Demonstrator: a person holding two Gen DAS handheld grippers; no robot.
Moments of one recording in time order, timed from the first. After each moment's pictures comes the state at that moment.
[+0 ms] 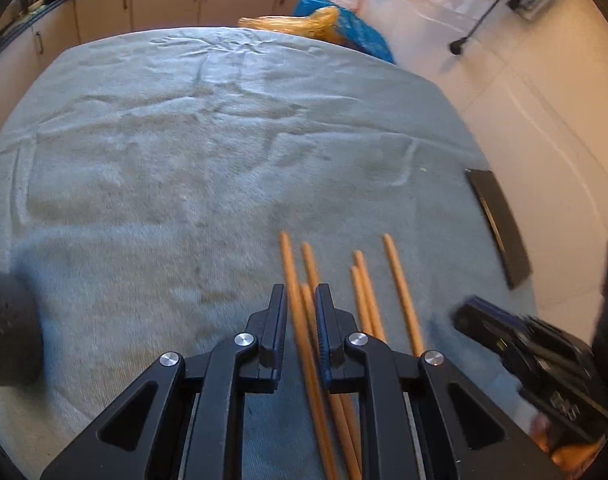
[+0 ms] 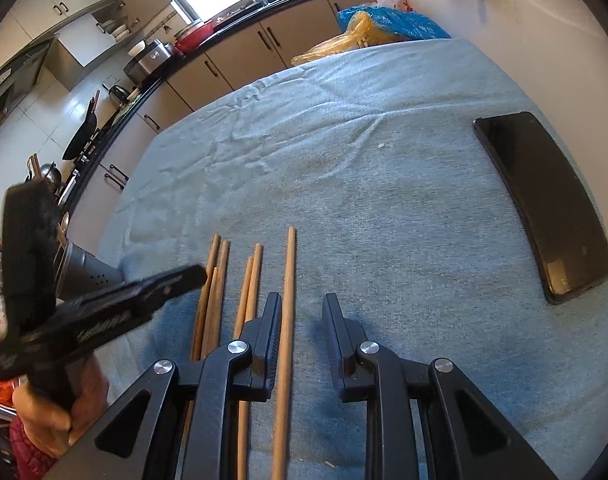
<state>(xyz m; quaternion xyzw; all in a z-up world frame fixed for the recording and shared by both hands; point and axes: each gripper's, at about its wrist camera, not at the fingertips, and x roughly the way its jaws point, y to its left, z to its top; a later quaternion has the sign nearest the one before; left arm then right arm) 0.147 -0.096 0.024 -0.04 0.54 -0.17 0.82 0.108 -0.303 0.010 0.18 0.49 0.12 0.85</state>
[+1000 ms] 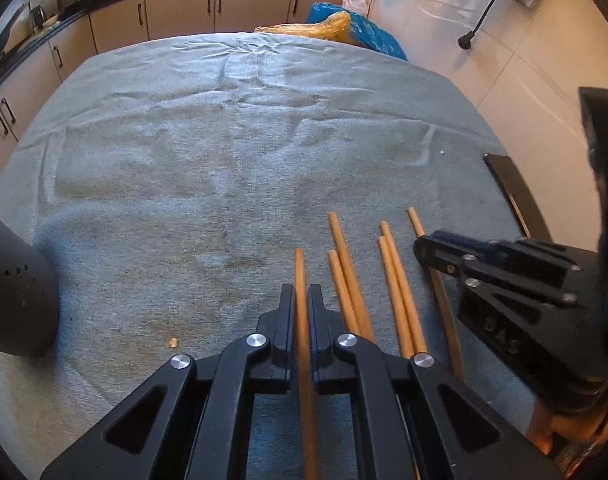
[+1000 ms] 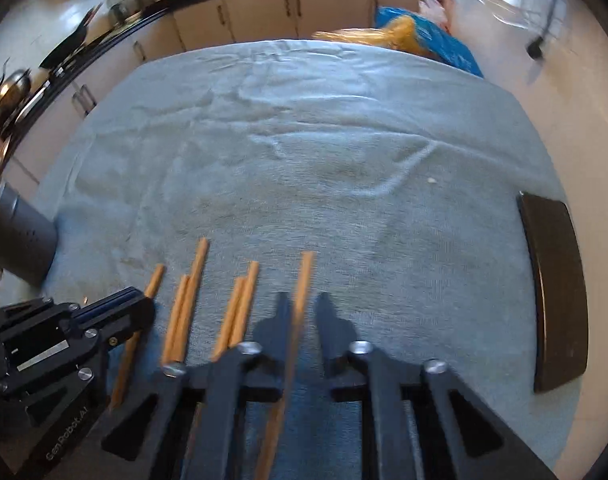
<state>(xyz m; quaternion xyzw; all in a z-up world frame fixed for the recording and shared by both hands) 0.121 -0.090 0.014 -0.02 0.52 -0.14 0.84 0.156 -0.238 -0.006 -0.01 0.53 0.09 0.84</state>
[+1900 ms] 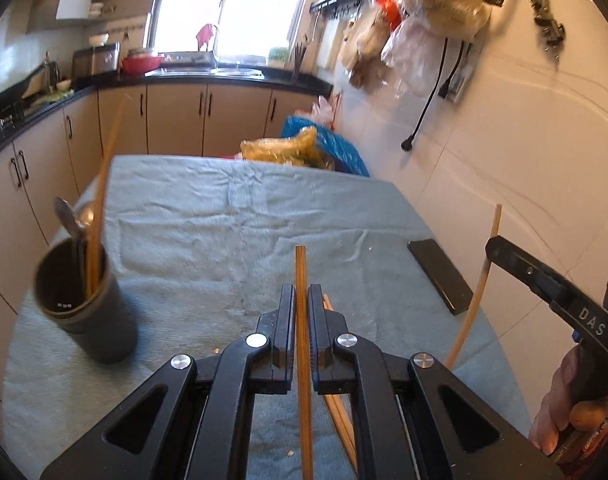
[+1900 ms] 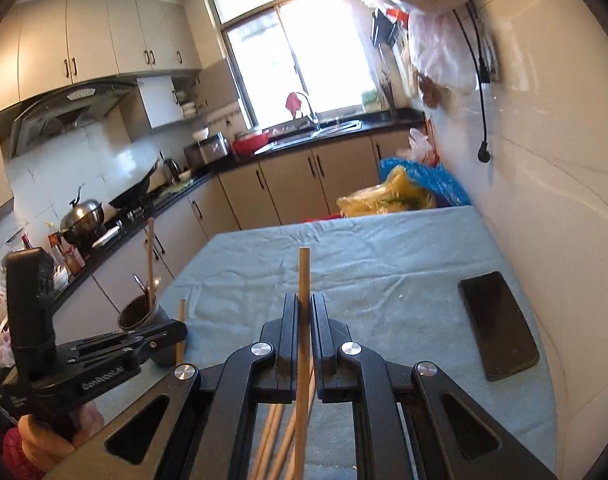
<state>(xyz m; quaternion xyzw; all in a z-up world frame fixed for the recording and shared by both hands) 0.034 -0.046 0.127 -0.05 0.34 -0.18 0.92 0.010 -0.281 0.133 0.12 0.25 0.12 0.95</state>
